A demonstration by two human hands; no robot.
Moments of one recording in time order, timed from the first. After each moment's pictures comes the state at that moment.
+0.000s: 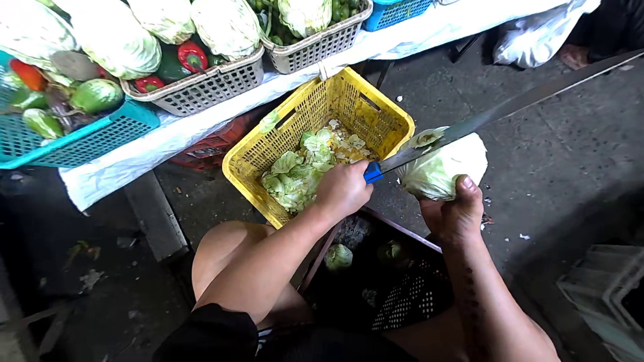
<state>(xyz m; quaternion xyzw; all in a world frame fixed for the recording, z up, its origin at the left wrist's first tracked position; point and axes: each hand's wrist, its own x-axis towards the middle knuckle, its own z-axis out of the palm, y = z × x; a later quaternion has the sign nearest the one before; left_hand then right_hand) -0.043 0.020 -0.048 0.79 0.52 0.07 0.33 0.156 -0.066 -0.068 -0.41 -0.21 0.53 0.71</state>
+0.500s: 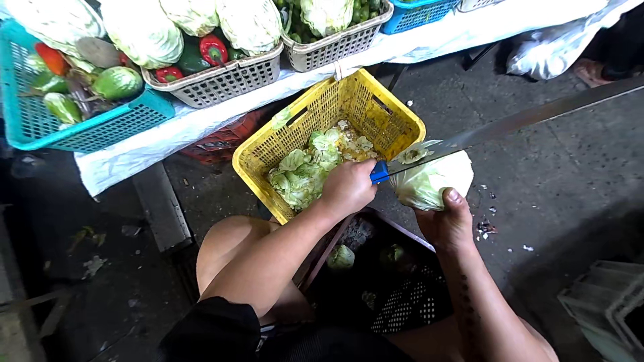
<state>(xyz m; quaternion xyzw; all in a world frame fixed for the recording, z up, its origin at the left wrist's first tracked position) -0.054 0.023 -0.050 0.80 0.50 0.08 0.32 0.140 -0.073 -0.082 -0.39 -0.22 0.57 0.68</state>
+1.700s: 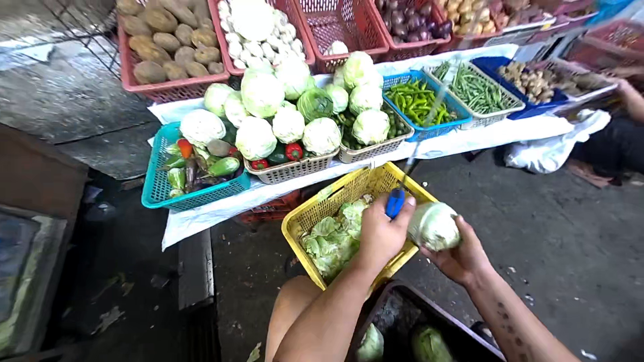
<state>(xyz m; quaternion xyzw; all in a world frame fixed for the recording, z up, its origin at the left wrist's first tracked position) -0.090 0.053 0.021 0.55 0.51 0.50 0.43 0.106 0.019 -0.026 -0.55 -0.09 0.65 0.51</state>
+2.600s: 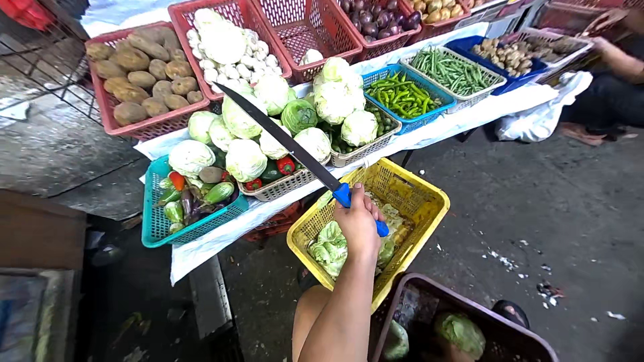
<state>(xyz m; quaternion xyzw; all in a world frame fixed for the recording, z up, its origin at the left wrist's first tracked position) -0.102 0.079 0.027 0.17 0.43 0.65 0.60 0.083 -0.213 -0.200 -0.73 -0.41 0.55 -0.04</state>
